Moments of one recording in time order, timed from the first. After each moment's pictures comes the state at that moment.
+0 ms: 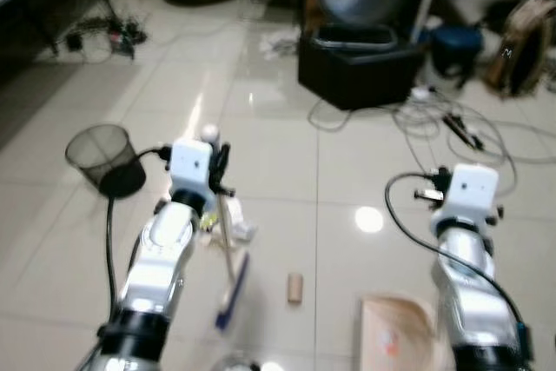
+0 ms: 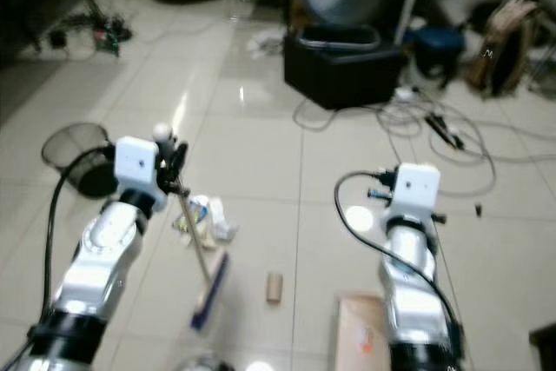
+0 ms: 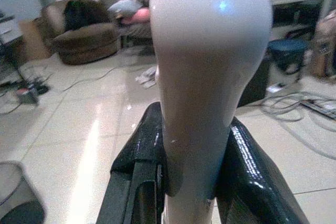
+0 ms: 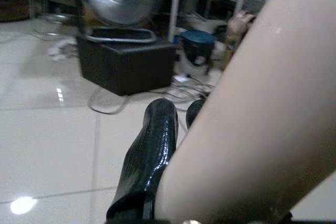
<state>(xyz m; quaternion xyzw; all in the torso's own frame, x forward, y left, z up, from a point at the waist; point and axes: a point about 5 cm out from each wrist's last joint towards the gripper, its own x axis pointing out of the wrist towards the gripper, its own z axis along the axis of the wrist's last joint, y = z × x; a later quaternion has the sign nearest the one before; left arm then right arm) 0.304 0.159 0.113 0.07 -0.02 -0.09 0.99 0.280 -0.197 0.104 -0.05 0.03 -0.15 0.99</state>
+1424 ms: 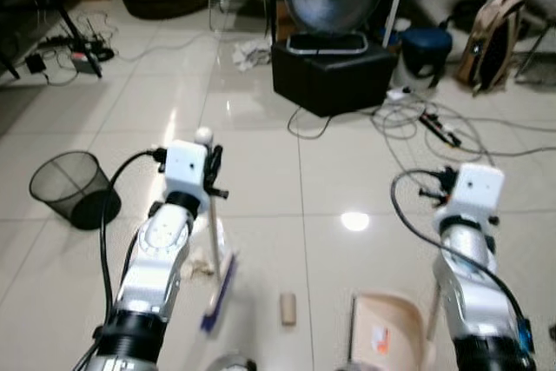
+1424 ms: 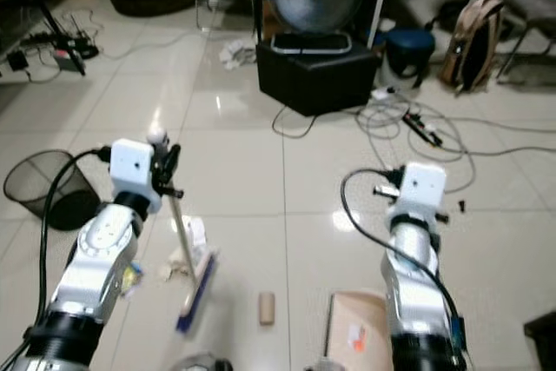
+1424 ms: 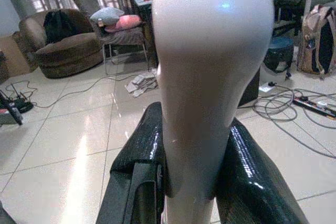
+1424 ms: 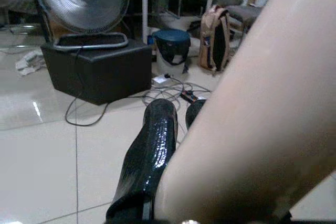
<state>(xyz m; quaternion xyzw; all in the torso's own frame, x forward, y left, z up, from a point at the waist) 0.305 0.158 0.113 0.08 -0.02 -0.08 0.99 0.289 -0.215 0.099 -0.05 0.02 -0.17 0.98</state>
